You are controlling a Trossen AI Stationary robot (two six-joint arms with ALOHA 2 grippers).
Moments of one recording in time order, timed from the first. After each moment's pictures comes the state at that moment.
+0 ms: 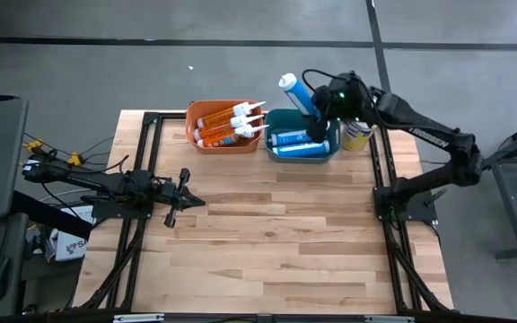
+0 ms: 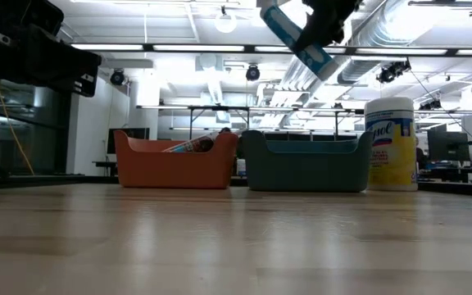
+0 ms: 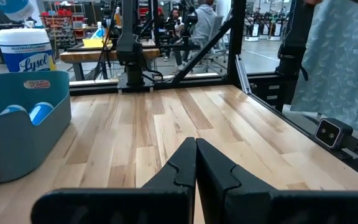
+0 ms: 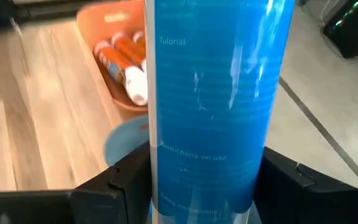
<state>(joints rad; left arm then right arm) -0.16 0.42 0.01 0.39 0.03 0.02 -0.50 1.32 1.40 -0.70 0.09 -0.12</state>
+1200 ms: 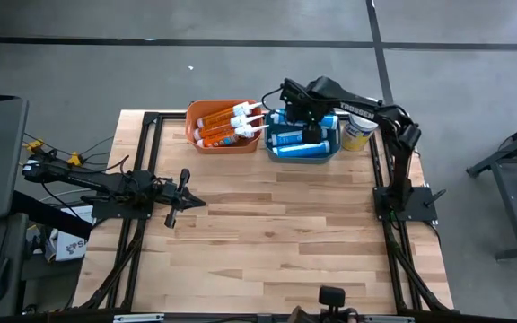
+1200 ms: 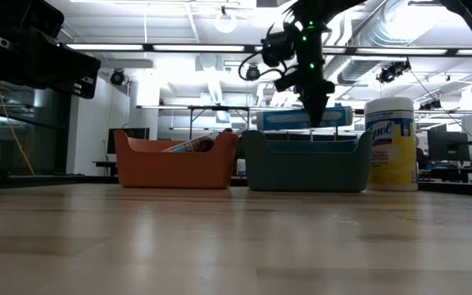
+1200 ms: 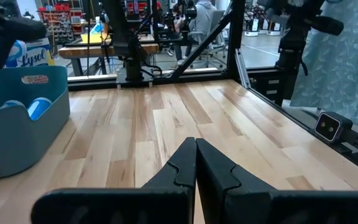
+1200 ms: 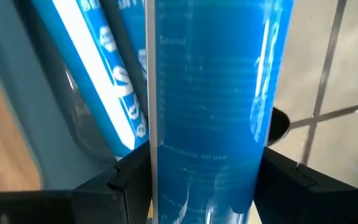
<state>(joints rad) -0.16 0.42 0.01 0.36 0.04 0.03 -0.59 1.92 1.79 -1.32 0.32 -0.48</state>
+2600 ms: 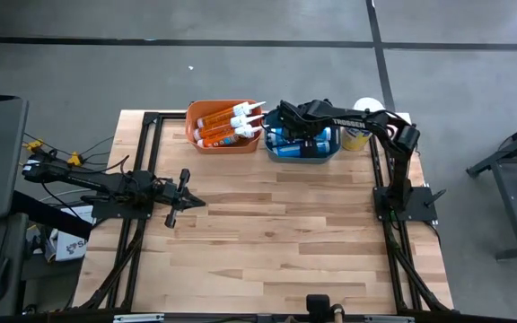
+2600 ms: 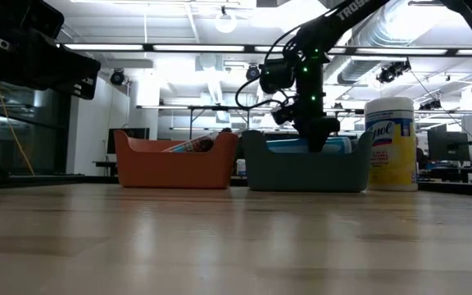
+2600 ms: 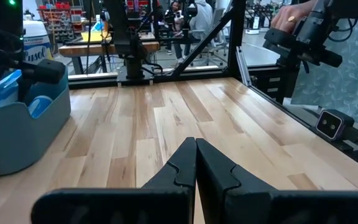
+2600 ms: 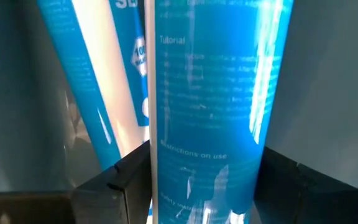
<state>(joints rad) -0.16 0.42 0.01 0.35 0.03 0.03 -0.53 1.92 1.47 -0.98 0.33 -0.56</state>
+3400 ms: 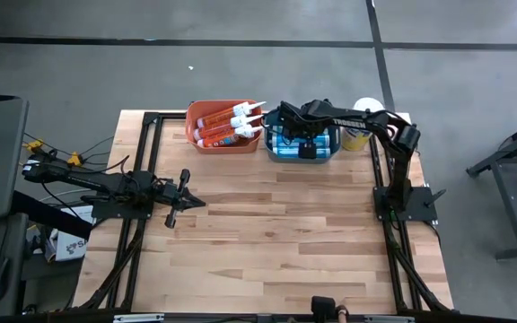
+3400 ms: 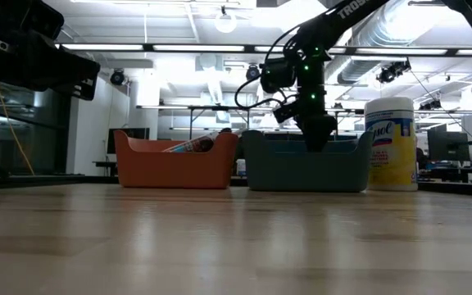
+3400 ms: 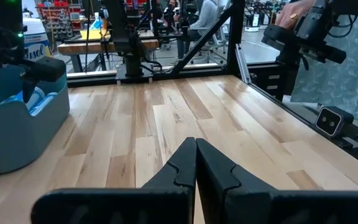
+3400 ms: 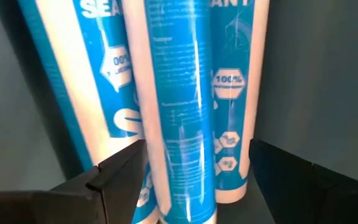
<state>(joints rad) -0.16 0.42 0.01 0.35 0.04 0.03 -0.53 1.92 1.47 -1.01 0.33 -0.43</state>
